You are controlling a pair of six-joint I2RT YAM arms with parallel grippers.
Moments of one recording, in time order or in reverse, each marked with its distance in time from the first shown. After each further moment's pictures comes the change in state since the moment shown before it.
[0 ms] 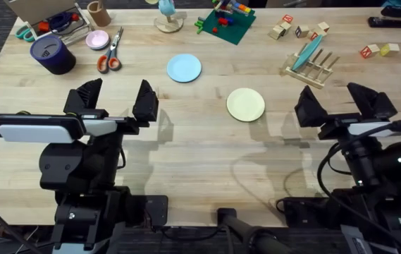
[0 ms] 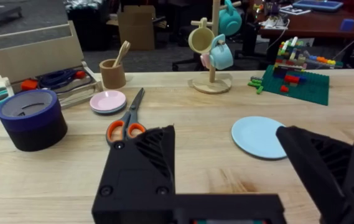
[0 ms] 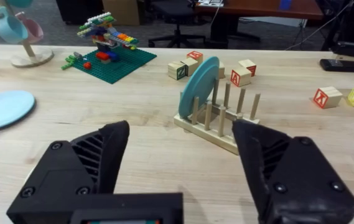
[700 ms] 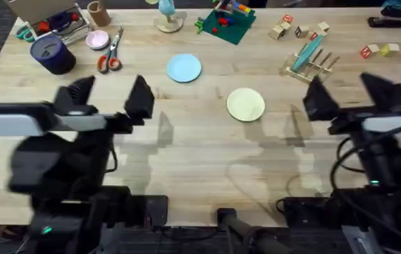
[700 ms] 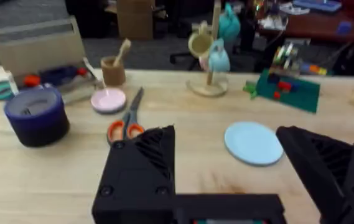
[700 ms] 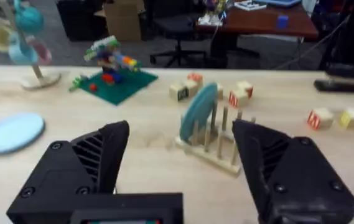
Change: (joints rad) left arm 0.000 0.042 0.162 -0.167 -0.006 -0.049; right arm 0.000 0.051 0.090 0.022 -0.003 0.008
